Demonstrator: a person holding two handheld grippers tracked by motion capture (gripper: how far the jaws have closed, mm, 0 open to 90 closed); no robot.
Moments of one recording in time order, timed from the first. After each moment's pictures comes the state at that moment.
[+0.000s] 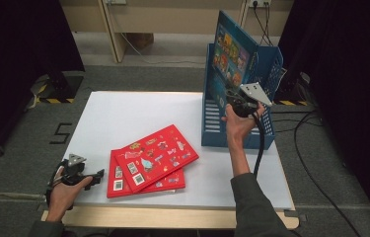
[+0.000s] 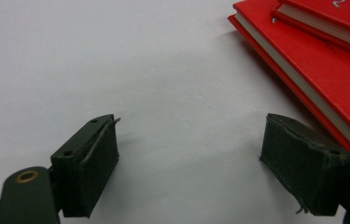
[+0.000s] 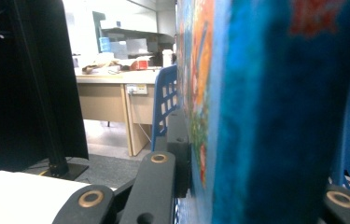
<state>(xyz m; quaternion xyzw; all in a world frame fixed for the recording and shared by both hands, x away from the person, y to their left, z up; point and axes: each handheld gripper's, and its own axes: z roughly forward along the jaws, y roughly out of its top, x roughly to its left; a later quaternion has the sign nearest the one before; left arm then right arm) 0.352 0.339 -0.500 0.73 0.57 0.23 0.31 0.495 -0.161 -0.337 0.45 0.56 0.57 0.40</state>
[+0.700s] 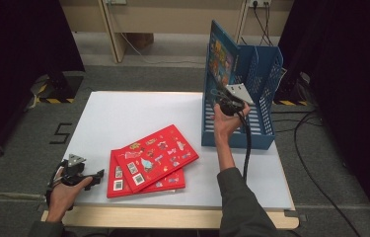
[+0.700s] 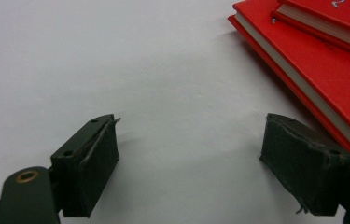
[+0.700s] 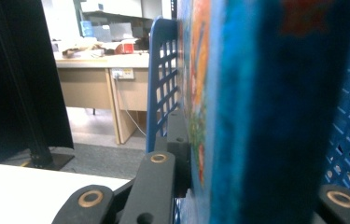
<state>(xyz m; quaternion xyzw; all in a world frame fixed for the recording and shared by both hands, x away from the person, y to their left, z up) 0.351 0.338 -0.500 0.72 0.57 0.23 0.31 0.525 -0.134 -0.369 0.47 0.57 0.53 0.41</state>
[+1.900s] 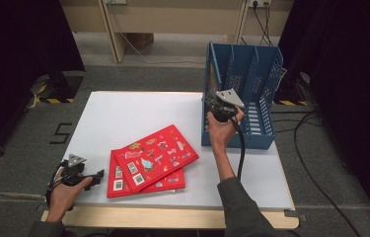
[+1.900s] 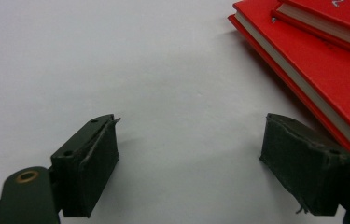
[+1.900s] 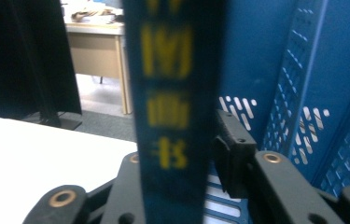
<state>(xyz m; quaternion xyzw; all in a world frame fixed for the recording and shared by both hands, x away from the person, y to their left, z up) 0.351 0.338 -0.500 0.72 0.57 0.23 0.31 0.508 -0.116 -0.377 0.46 0.62 0.50 0.39</state>
